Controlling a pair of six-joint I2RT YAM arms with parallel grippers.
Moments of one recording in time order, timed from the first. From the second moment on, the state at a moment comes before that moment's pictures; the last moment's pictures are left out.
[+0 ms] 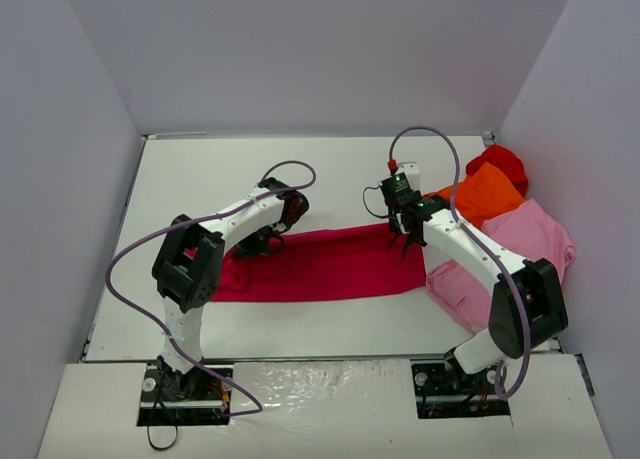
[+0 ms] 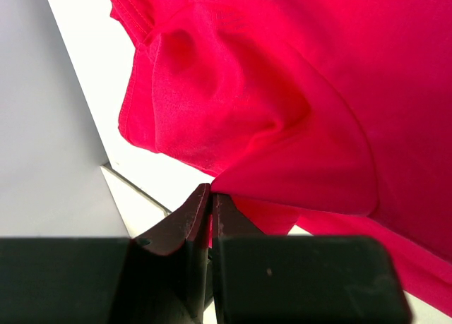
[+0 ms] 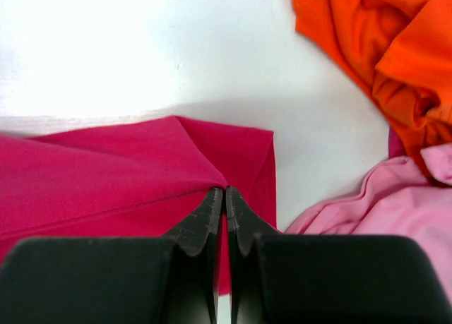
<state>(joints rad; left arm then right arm) -0.62 1.97 1.55 -1.40 -0.64 -0.62 0.46 1.48 1.06 -0.57 0.44 0.32</state>
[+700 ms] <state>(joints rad) -0.62 1.97 1.55 -1.40 -0.64 -0.61 0.46 1.44 0.94 -0.55 0.32 0.27</state>
